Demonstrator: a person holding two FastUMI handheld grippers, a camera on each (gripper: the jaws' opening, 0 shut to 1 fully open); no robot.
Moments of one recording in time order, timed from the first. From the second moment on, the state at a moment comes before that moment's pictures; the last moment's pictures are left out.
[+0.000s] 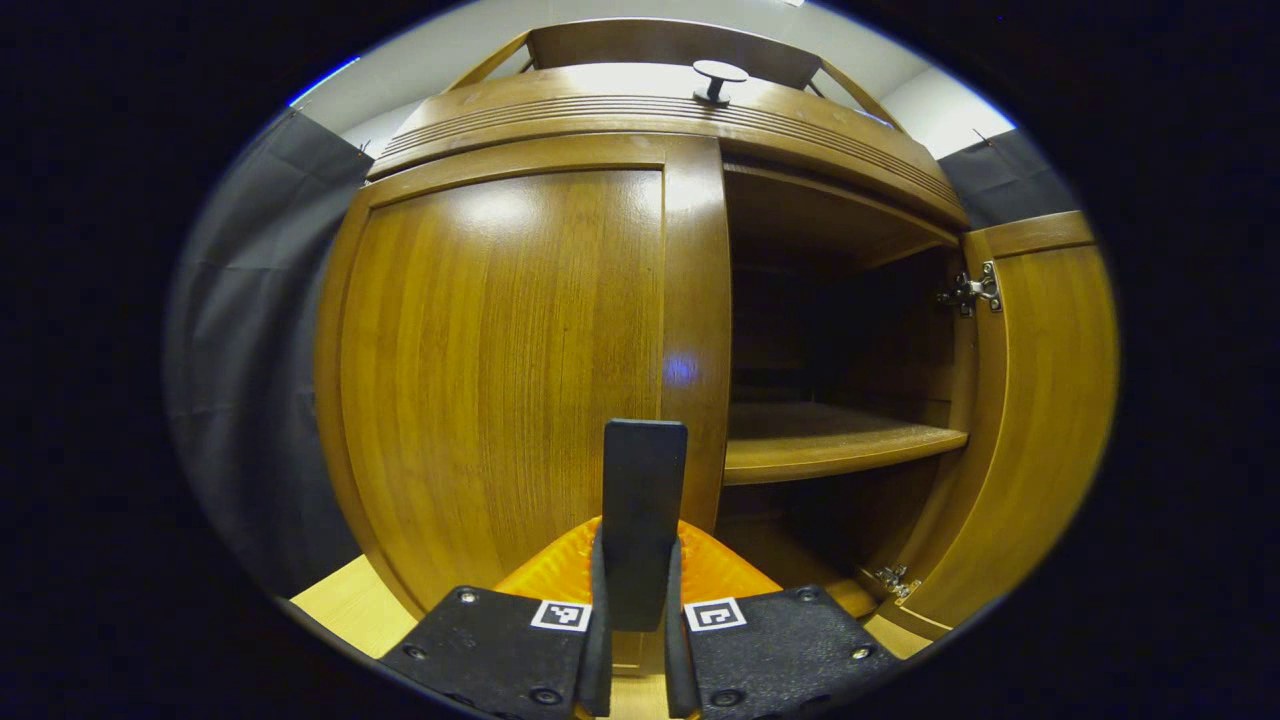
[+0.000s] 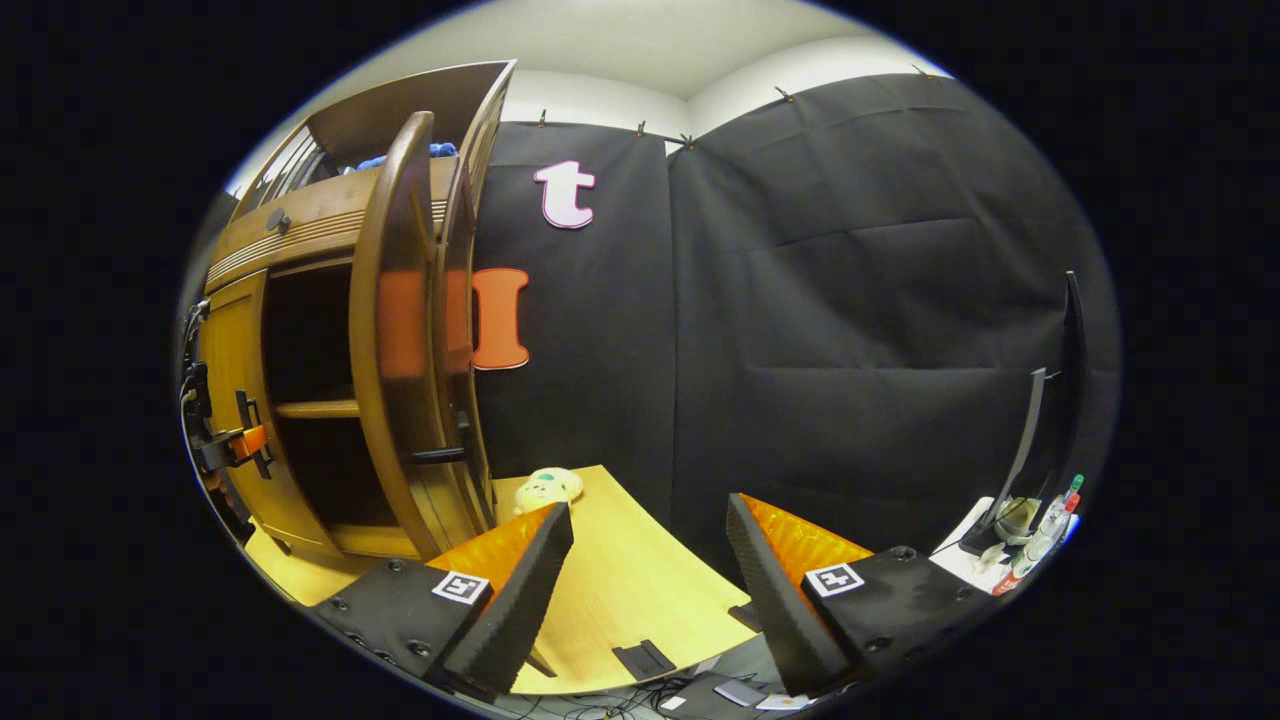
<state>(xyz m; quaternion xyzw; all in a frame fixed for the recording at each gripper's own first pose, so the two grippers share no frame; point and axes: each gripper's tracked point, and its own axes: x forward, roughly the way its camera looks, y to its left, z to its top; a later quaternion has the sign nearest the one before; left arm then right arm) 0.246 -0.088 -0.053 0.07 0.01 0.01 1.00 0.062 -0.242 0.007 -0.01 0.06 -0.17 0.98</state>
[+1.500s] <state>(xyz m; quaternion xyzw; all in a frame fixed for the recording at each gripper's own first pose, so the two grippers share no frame) 0.168 -0.062 -0.031 0.05 0.01 -0.08 1.00 0.033 -0.049 -0.010 -0.02 0.06 -0.14 0.99</state>
